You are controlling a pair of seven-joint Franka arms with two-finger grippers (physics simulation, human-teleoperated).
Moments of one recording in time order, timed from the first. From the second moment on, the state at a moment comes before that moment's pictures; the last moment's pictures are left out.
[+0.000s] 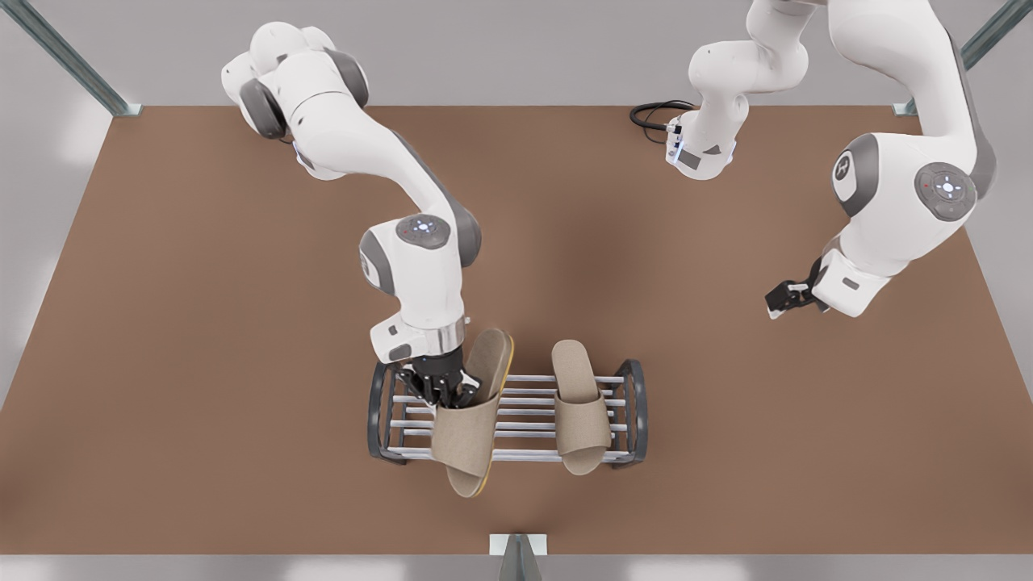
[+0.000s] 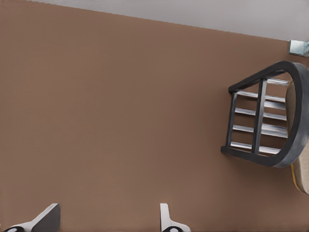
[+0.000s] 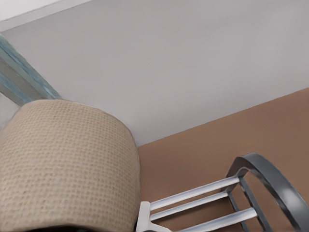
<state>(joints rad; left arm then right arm) 0.04 0.07 -0.11 -1.72 -0.01 1.87 -0.20 0.62 0.80 -0.12 -0.89 -0.26 2.18 0.98</state>
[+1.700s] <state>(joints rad) 0.05 0.08 -0.12 -1.72 0.02 1.89 -0.05 0.58 0.07 -0.03 -1.72 -0.29 2.14 0.70</state>
